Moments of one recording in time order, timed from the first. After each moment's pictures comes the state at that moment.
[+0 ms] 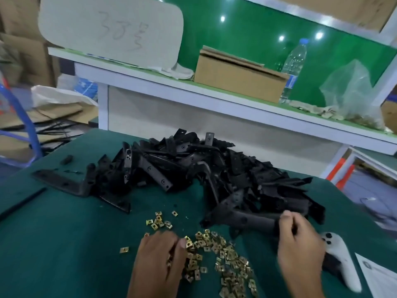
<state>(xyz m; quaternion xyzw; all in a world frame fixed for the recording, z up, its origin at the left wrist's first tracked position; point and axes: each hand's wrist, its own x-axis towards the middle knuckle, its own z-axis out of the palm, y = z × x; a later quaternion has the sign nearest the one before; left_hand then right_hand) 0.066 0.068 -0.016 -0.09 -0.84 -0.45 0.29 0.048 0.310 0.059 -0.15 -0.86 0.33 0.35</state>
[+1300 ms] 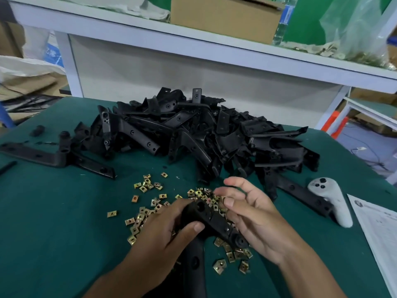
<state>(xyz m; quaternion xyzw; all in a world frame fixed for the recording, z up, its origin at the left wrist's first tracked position) 0.082 0.071 -0.007 -0.23 -0.82 -0.53 0.07 0.071 0.284 0.037 0.04 -0.60 0.80 -0.10</state>
